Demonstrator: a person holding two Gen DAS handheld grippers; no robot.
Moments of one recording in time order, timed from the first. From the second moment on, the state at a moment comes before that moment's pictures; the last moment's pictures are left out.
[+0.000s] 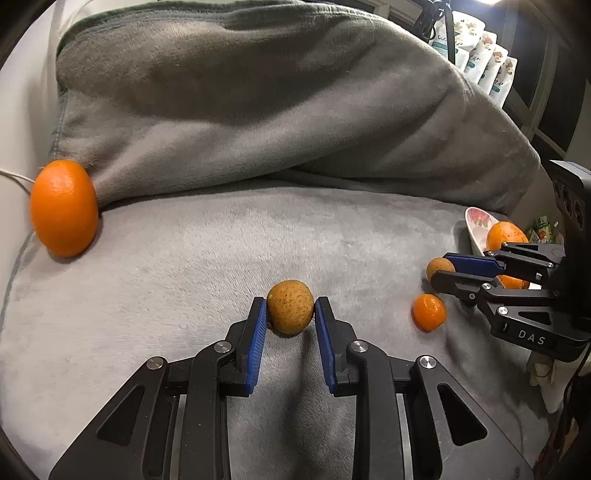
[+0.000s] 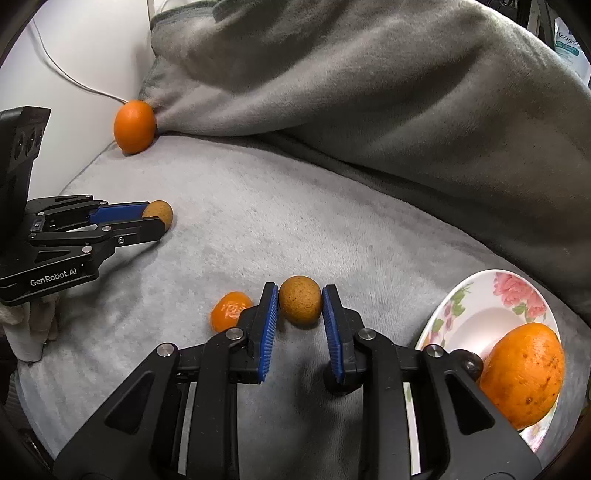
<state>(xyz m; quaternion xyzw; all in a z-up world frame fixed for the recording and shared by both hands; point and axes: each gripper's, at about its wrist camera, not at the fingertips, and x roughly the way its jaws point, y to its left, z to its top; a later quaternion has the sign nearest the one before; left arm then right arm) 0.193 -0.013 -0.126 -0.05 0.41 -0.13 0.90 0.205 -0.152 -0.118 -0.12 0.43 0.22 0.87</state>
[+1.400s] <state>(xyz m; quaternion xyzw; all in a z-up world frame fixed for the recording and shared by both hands) 0.144 -0.077 -0.053 -0.03 0.35 -0.20 0.92 0.132 -0.249 -0.068 -0.02 0.35 0.18 0.92</state>
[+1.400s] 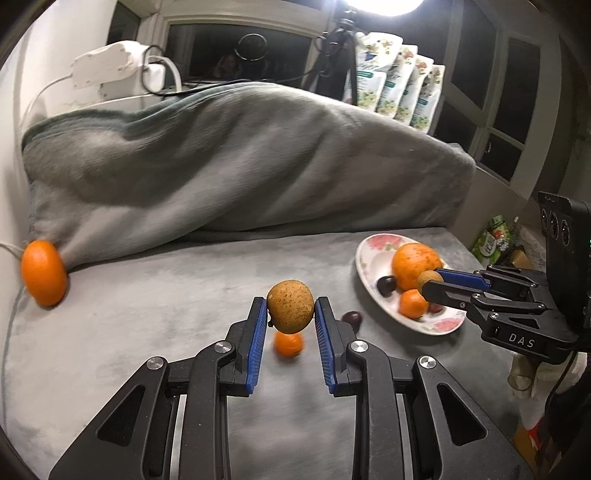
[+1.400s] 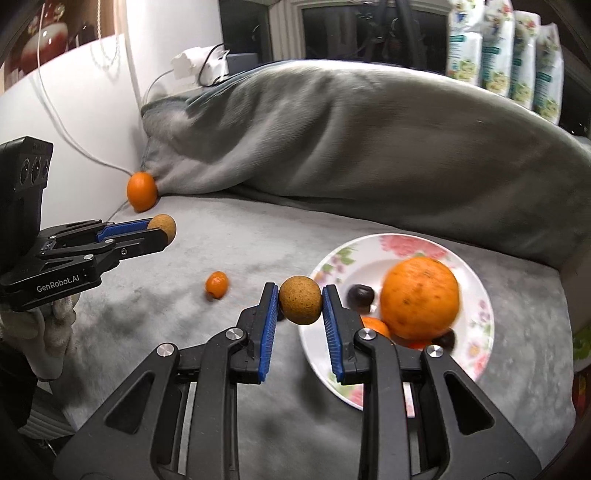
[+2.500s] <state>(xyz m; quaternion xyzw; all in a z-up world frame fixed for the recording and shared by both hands) 0.191 -0.177 -0.070 -0.02 0.37 -0.26 0.89 0.116 -0.337 -0.086 0.06 0.35 0.13 0.92</state>
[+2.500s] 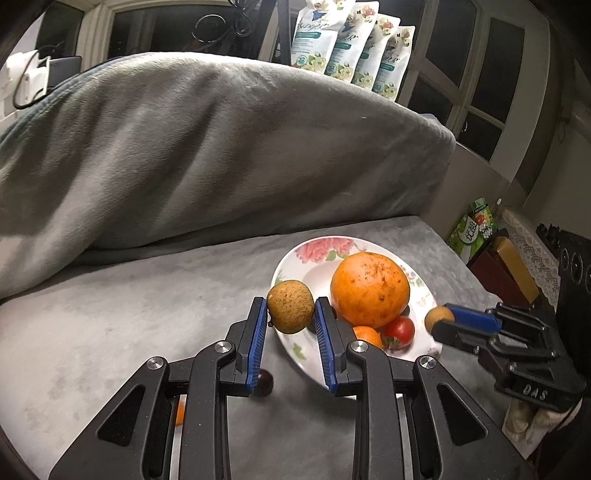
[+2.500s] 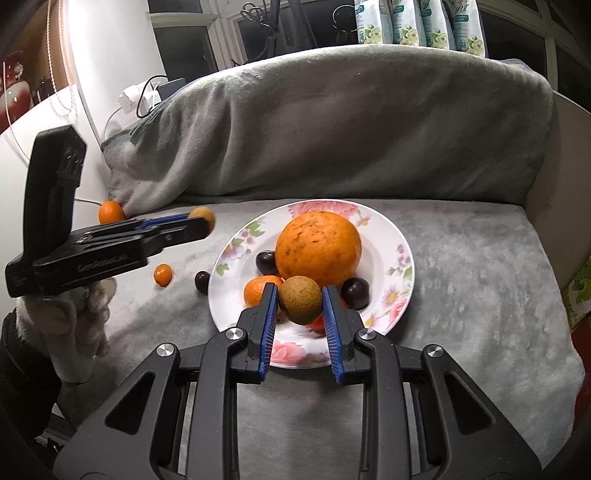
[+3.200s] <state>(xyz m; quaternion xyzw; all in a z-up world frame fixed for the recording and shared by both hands) 0.198 -0.195 -0.072 -0.01 0.38 -0.28 0.88 0.121 -0.323 -0.092 0.05 0.36 0.15 0.92</state>
